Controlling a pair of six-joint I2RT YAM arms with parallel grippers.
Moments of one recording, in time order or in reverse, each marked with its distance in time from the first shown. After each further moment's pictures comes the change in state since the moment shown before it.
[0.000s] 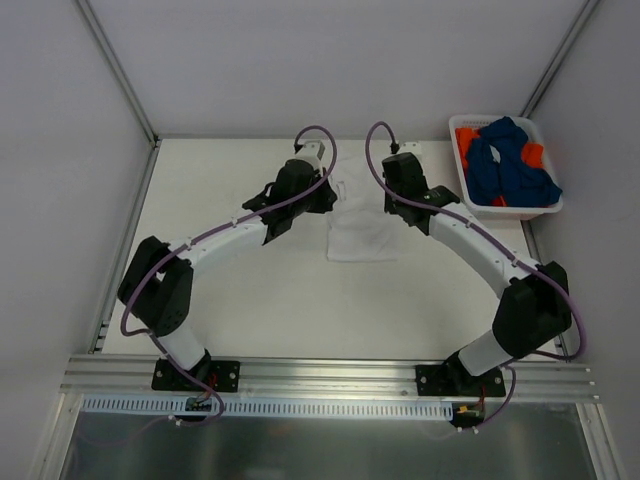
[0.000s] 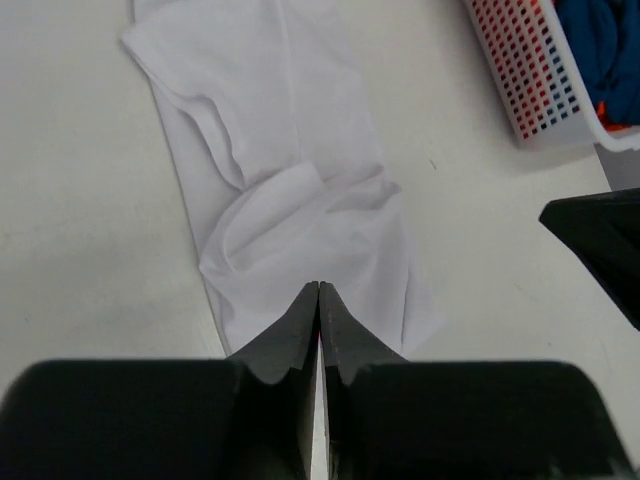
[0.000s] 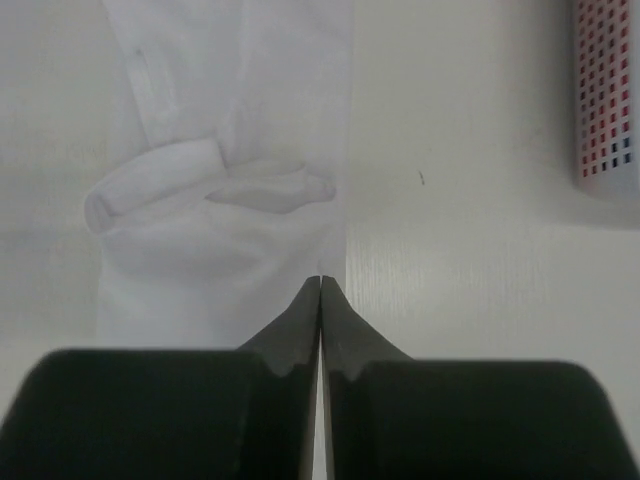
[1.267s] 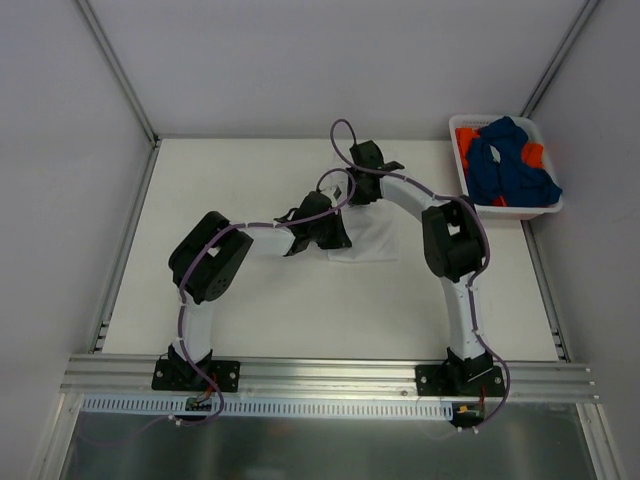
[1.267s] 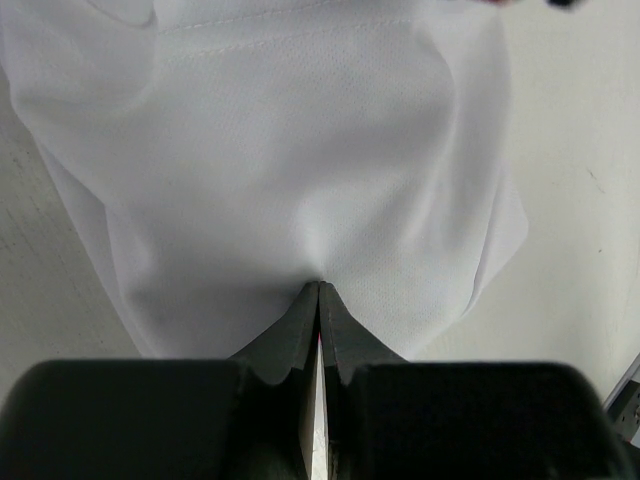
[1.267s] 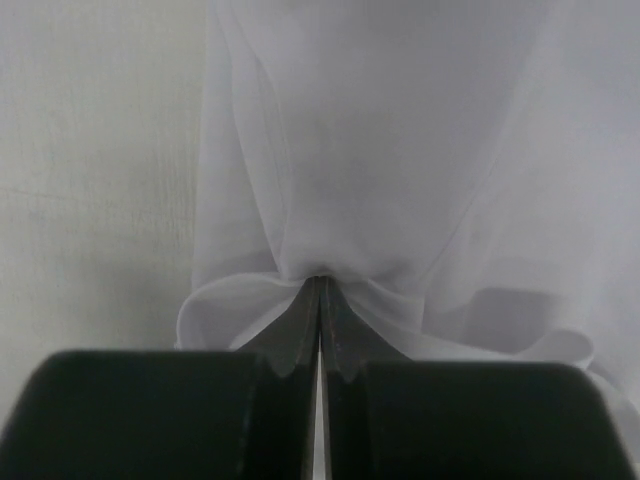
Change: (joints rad) left arm -0.023 0.357 -0.095 0.171 0.287 -0.192; right arm -0.053 0.681 0.437 0.015 -0.424 0.090
